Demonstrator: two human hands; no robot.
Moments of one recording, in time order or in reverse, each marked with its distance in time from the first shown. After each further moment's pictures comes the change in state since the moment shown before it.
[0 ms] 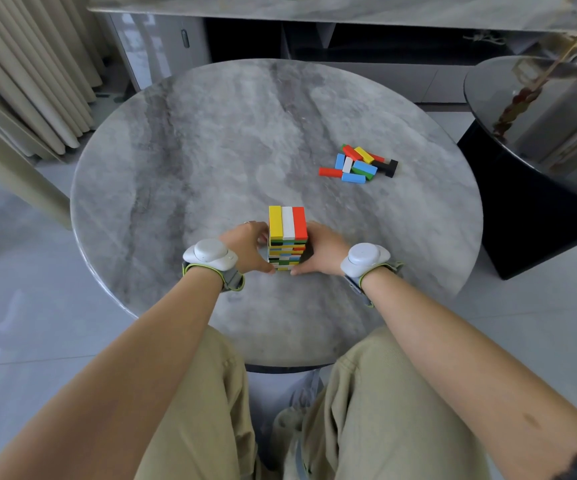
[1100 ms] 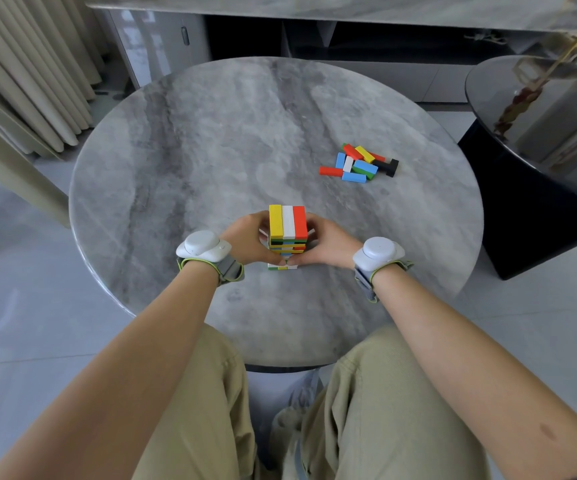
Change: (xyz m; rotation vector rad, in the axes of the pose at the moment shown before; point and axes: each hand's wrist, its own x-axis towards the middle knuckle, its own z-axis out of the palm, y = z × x) left_hand -0.008 0.018 -0.014 -0.208 0.006 0.071; right_hand -0.001 0.003 -0.011 0.337 -0.030 -0.010
